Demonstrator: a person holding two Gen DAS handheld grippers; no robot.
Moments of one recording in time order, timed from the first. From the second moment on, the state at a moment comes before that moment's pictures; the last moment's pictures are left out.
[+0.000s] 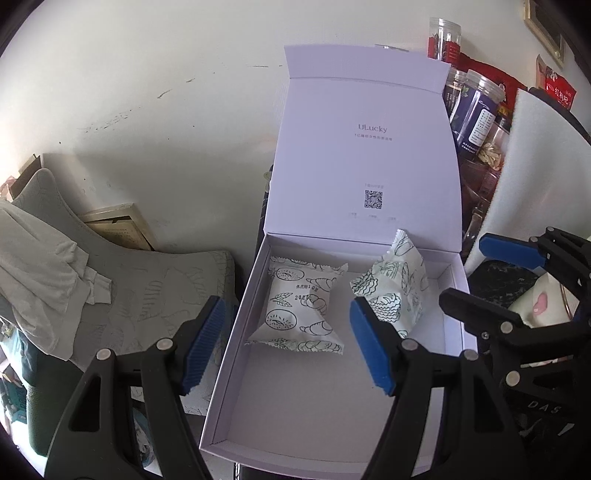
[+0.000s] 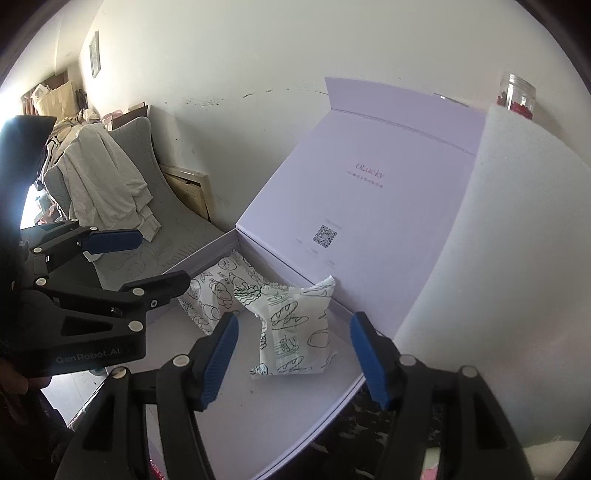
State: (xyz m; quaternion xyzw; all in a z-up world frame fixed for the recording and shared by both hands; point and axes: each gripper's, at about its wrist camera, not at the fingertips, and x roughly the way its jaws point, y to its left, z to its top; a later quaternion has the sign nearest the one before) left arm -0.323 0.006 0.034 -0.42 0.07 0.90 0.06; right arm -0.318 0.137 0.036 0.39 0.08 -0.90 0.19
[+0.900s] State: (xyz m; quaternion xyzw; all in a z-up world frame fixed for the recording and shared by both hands) left arm -0.209 -0.004 0.106 -0.36 0.06 0.93 0.05; right arm -0.207 0.139 0.110 0.32 0.09 -0.92 0.20
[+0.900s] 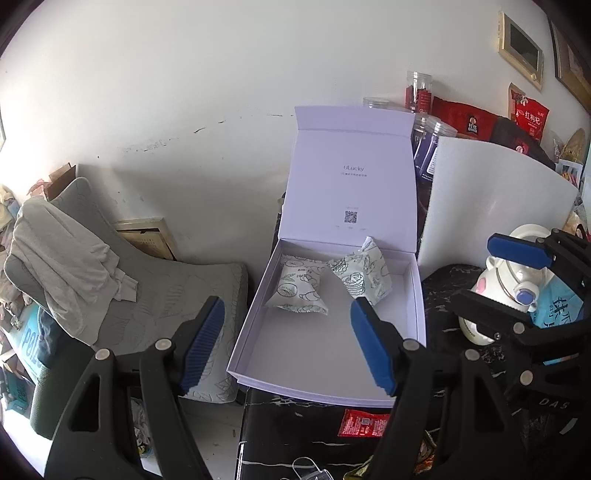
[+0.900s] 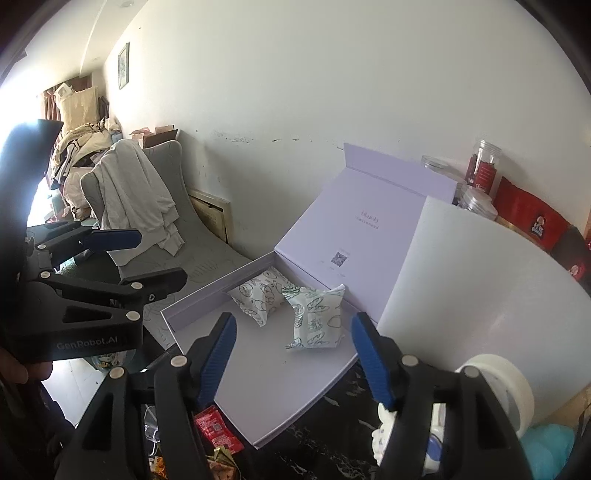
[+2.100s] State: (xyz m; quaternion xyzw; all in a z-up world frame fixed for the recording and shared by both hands) left arm -0.106 0.010 0.093 -0.36 0.06 0.93 0.01; right arm -0.096 0.181 0.108 0.31 0.09 -0.93 0.18
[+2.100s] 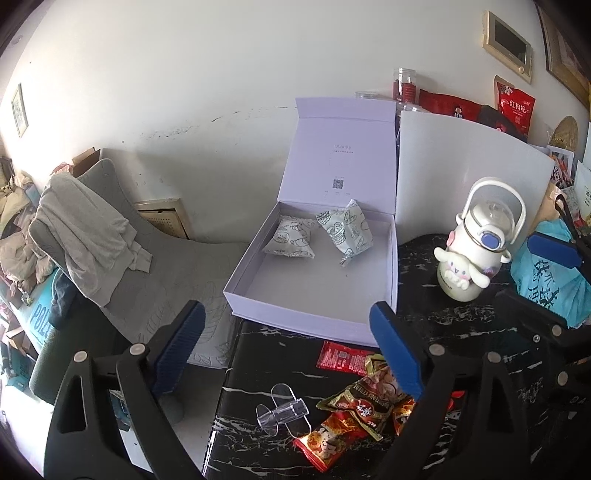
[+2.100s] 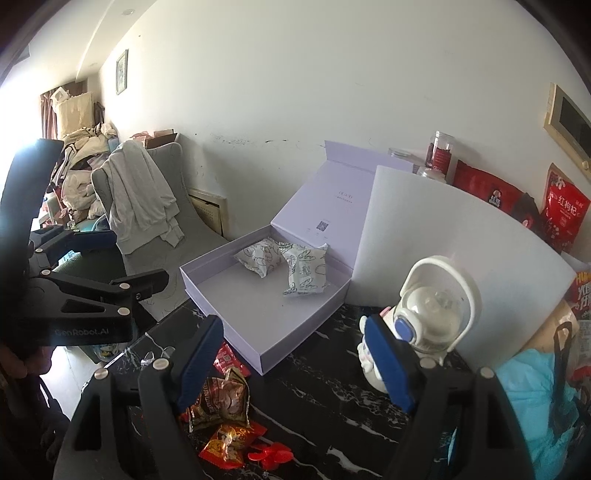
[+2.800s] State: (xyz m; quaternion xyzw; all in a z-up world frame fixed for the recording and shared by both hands) left arm -0.060 0.021 0.035 -0.39 0.07 0.92 0.03; right arm -0.055 0.182 0.057 0.35 0.09 -0.91 0.20
